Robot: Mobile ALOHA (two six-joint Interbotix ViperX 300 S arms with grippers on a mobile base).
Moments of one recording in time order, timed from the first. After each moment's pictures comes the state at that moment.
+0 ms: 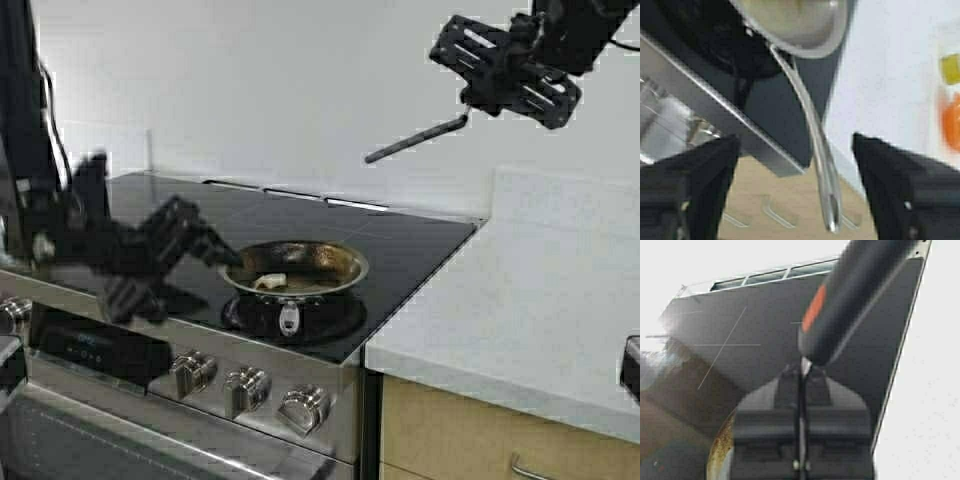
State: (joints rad) left arm -0.27 0.69 0.90 0.50 -1.20 -1.00; right arm 0.46 0.03 0.88 0.50 -0.69 0.23
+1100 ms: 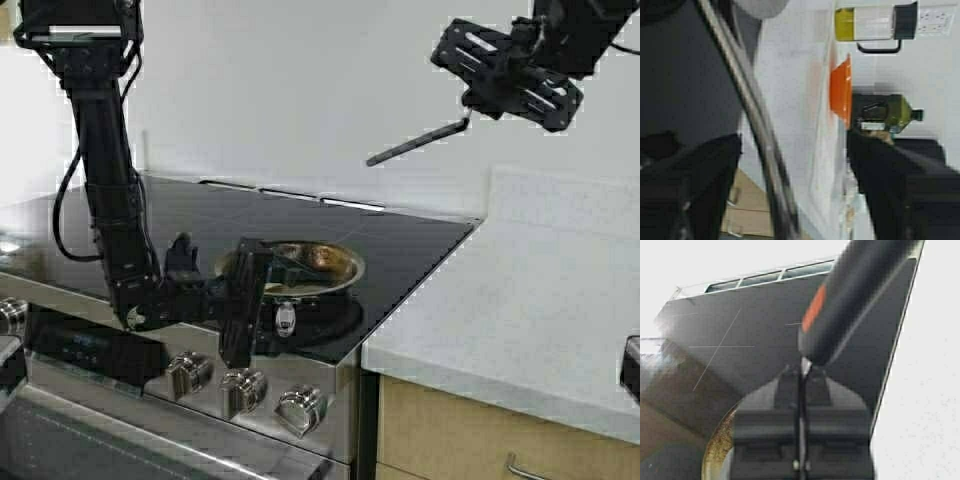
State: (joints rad) left arm -0.38 1.04 0.40 0.74 -1.32 -1.54; right arm 0.47 0.04 0.88 0.50 -0.70 0.23
